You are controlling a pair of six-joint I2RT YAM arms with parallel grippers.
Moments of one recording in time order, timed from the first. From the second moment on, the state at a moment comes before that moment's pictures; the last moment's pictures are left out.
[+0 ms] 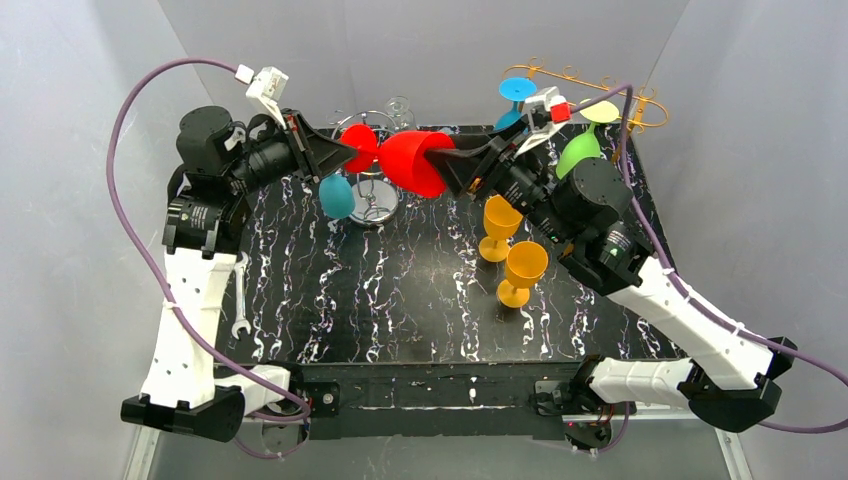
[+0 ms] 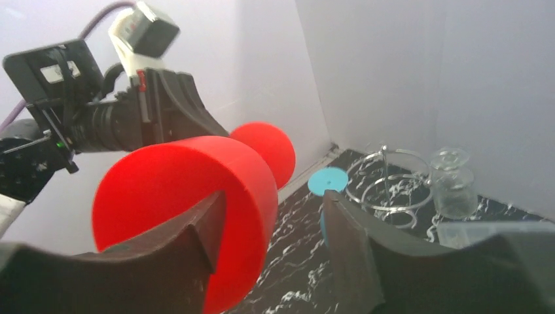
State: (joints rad) left arm -0.16 1.16 1.63 -0.59 0.72 -0.45; right arm 0.96 1.12 1.42 0.02 0.09 0.30
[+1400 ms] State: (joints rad) left arm -0.17 0.99 1.54 -0.45 0.89 0.56; right arm 0.96 1.21 1.74 -0.72 -0.32 0.25
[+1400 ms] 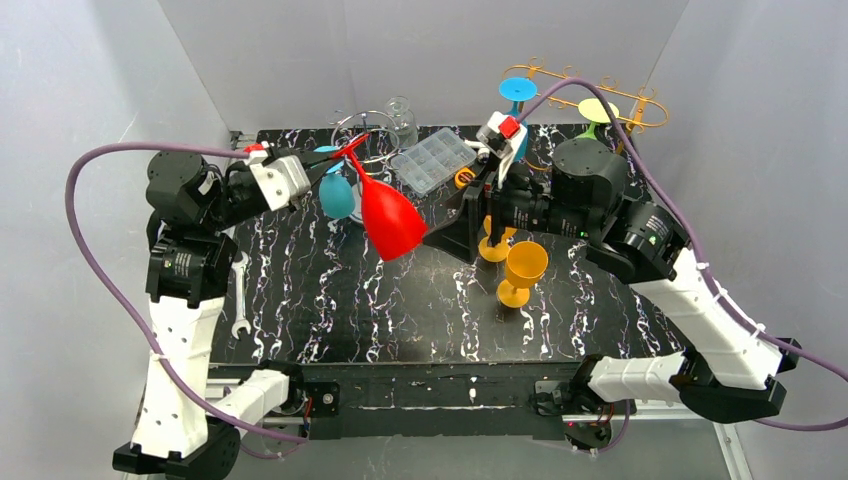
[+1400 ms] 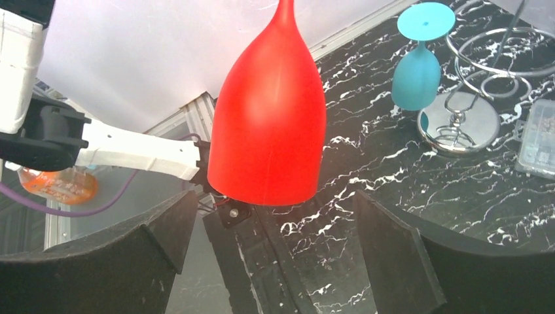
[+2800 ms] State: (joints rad) left arm -0.17 0.96 1.45 -0.40 1.00 0.75; right arm 0.96 1.41 1.66 -0.45 -0.47 0.46
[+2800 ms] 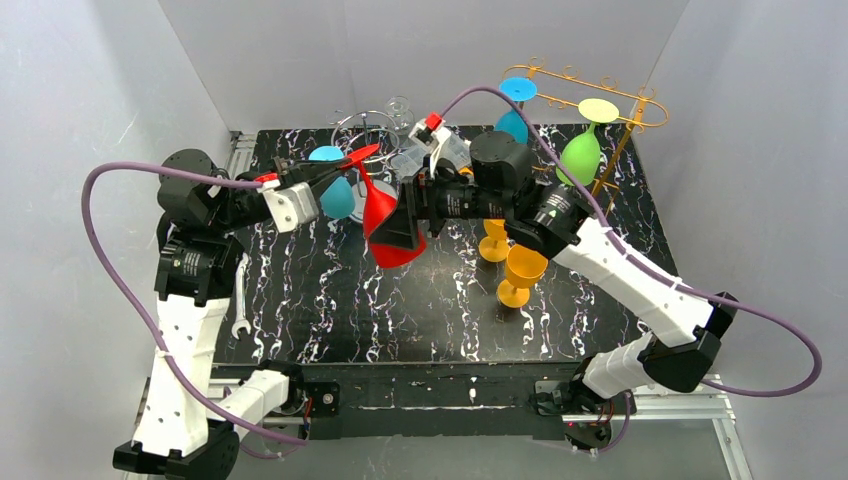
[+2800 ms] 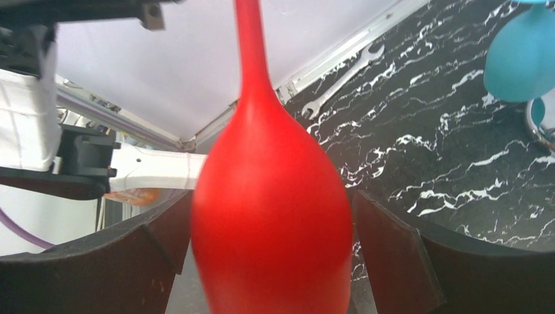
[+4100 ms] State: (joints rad) left arm -0.19 1.21 1.69 -0.59 0.64 0.32; right arm 0.86 1.05 1.23 -0.38 0.57 0.07
